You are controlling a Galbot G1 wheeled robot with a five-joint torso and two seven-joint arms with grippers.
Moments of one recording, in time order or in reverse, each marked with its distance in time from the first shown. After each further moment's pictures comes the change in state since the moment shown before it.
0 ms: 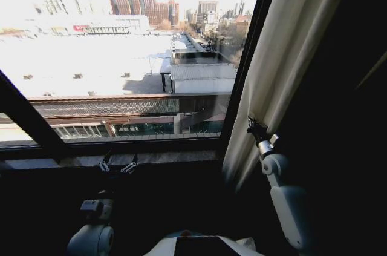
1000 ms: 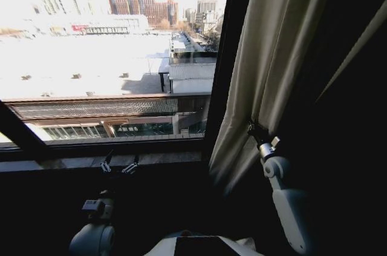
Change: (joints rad) left arm -0.007 0.007 0.008 0.025 -0.003 -0.014 0.000; right arm -0.027 0.004 0.008 0.009 0.000 0.001 -0.004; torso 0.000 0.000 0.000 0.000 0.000
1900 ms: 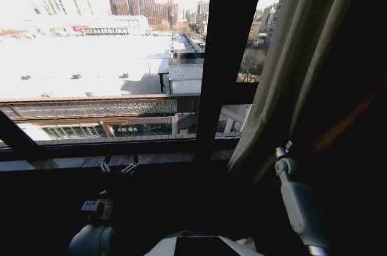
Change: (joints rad) left arm 0.008 -0.002 -0.012 -0.005 -0.008 -0.014 -0.001; right arm 0.139 -0.044 0.138 -0.462 -0.045 0.120 -0.001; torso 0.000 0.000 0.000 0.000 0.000
